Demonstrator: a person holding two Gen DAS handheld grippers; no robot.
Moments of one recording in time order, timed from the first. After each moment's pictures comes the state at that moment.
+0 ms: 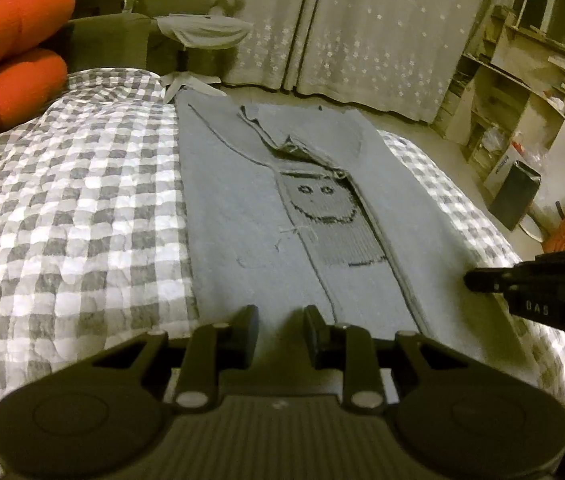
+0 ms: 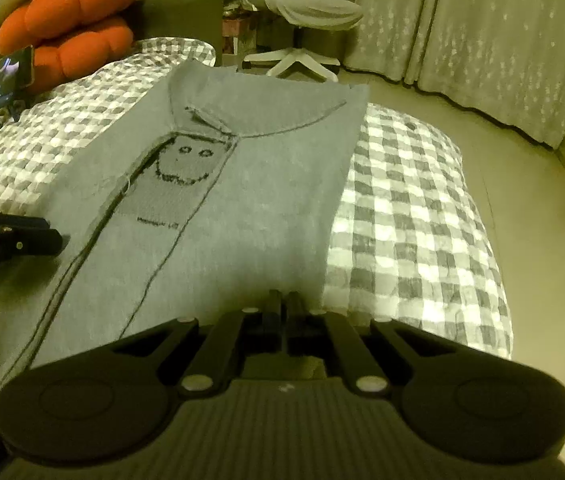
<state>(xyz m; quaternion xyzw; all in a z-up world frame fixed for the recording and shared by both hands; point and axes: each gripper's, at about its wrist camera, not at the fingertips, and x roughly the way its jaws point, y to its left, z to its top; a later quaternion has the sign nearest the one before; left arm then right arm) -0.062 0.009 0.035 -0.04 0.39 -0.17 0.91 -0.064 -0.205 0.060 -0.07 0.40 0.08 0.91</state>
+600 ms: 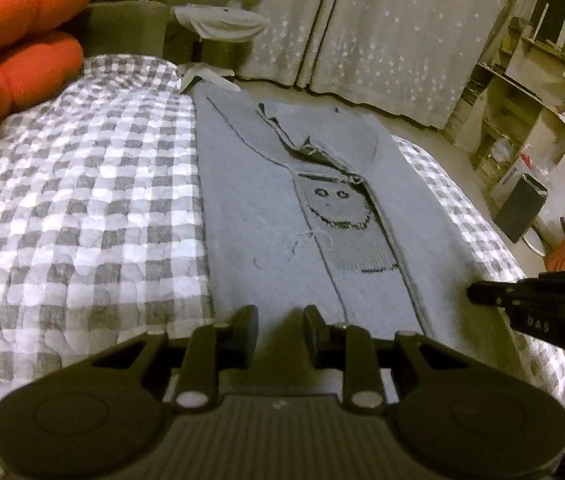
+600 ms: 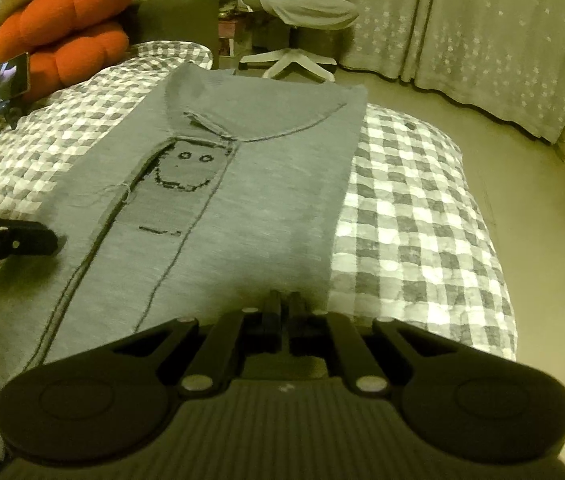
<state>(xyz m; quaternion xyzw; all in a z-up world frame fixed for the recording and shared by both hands) -0.060 0.018 0.037 -0.06 0.40 -0.16 0.90 -0.062 -0.201 0.062 -0.06 0.40 0.08 0.91</state>
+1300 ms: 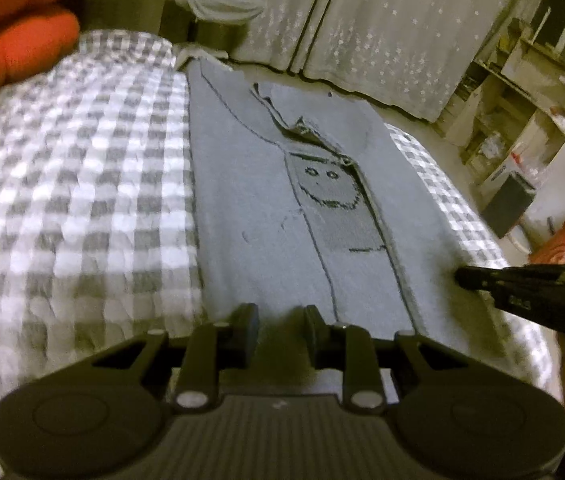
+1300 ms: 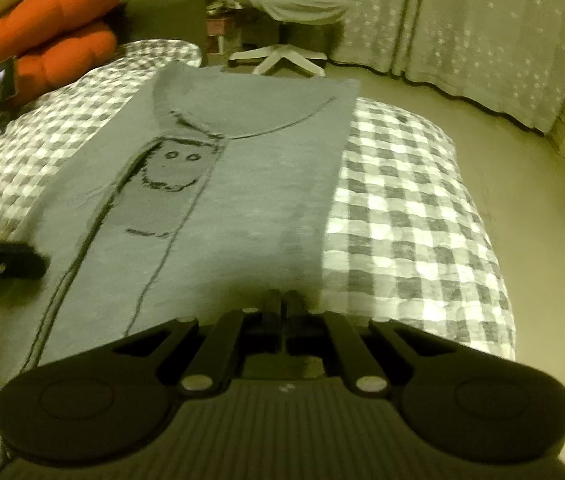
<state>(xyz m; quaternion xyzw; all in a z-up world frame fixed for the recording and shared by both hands) -0.067 0.024 0.035 -0.10 0.43 -0.17 0.88 -0.057 -0.210 0.059 -0.04 0.40 0.05 0.91</state>
